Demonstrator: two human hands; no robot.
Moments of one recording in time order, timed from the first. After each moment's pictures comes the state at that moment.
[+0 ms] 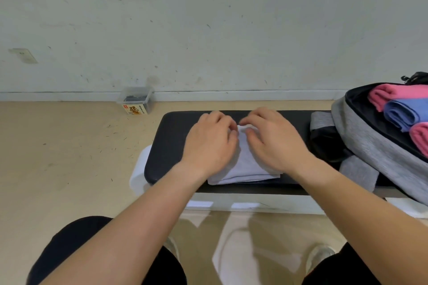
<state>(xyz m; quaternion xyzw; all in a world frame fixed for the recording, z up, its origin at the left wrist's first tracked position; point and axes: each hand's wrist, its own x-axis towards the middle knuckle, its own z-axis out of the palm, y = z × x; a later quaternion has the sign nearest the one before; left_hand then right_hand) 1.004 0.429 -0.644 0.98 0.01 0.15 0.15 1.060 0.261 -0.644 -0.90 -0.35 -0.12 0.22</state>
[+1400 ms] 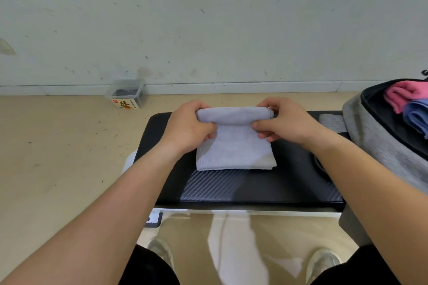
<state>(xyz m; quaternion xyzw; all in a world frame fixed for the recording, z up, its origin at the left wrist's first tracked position) 1.062 0.471 -0.644 0.87 0.15 0.04 0.46 1.144 0.256 -0.640 -0.84 -0.16 0.18 0.49</state>
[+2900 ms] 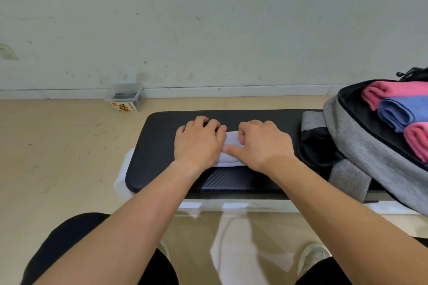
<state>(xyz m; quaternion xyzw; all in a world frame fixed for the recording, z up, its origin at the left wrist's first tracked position) 1.046 0.426 -0.688 0.98 0.12 0.08 0.11 1.070 0.270 -0.645 -0.97 -0.20 0.05 0.10</state>
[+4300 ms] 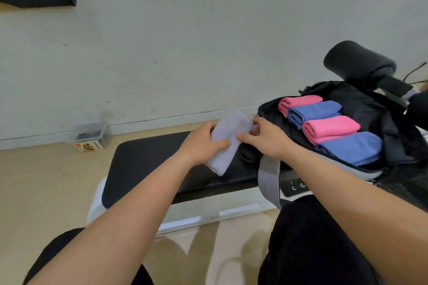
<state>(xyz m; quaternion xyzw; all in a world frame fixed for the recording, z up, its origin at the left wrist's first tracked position) 1.024 0.334 -0.588 0.92 -0.04 -0.02 0.39 1.060 0.132 -0.596 -0.91 -0.09 0.05 0.39</state>
